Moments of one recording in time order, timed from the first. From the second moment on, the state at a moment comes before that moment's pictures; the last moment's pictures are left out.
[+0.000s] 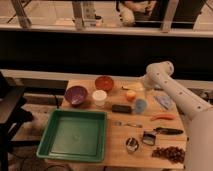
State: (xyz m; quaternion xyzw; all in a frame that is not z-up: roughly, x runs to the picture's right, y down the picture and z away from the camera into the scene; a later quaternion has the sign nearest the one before) arm 0.259 -0.008 0.928 -0.15 -0.07 -0.20 0.97
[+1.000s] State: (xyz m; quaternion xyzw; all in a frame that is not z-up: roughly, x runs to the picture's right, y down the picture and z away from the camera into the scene) arm 0.255 -0.020 0.981 -0.17 -0.09 -0.17 0.97
